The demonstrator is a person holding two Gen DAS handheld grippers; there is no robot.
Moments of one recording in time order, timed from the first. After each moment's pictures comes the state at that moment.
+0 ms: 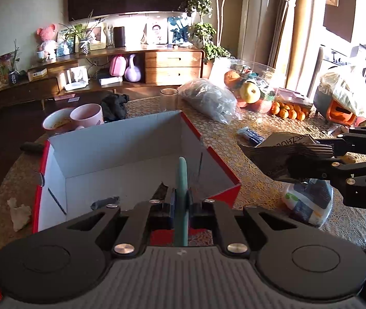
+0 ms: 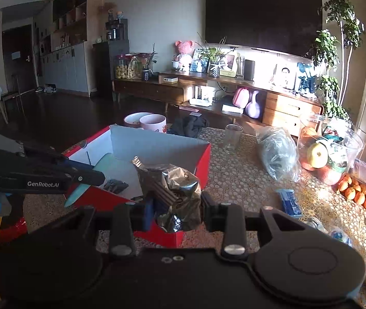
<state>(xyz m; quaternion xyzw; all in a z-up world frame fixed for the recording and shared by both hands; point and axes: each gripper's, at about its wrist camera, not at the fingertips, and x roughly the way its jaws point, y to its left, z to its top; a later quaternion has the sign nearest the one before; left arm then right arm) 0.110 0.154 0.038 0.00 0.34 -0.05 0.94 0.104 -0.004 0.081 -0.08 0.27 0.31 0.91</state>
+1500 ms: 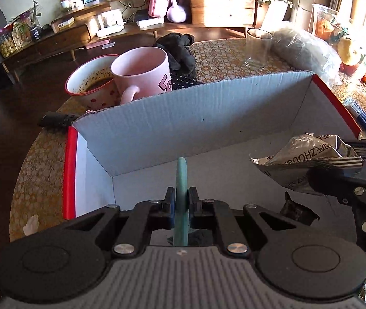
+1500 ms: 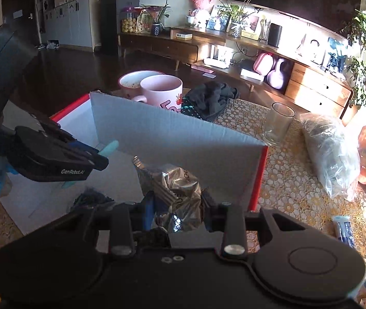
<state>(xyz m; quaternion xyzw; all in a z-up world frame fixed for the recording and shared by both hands) 0.273 0.248 -0.038 0.03 0.48 0.04 0.88 0.229 0.122 0.014 -0.15 0.35 0.31 0.87</state>
